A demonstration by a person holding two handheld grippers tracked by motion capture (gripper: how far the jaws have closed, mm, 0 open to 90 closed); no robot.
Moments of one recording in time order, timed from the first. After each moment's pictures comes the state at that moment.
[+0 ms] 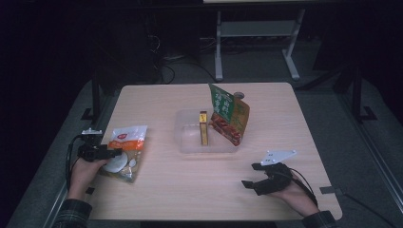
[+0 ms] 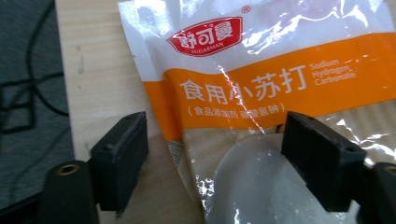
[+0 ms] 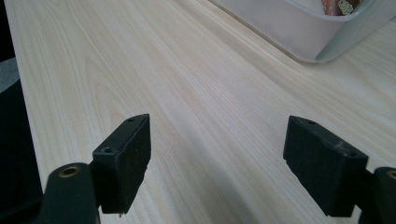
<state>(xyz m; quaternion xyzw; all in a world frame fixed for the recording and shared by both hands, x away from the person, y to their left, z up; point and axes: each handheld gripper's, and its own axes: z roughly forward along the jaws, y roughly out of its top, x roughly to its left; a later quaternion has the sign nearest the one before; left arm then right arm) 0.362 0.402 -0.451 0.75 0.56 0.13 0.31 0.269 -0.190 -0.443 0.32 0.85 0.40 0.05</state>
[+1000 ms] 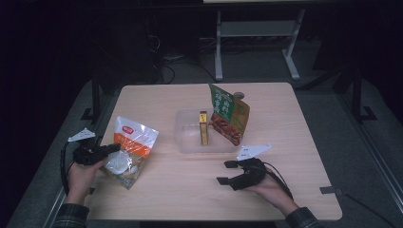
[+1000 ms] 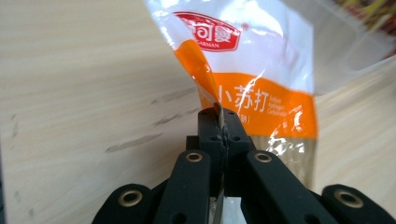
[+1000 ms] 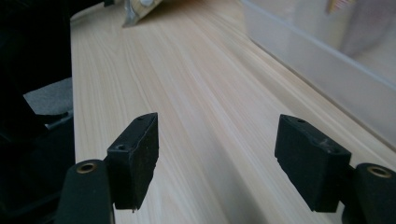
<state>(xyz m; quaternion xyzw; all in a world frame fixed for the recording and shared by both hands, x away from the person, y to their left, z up) 0.323 0.383 -0.414 0.74 0.48 0.14 0.45 0.288 -0.126 -0.438 0.26 0.84 0.47 0.00</state>
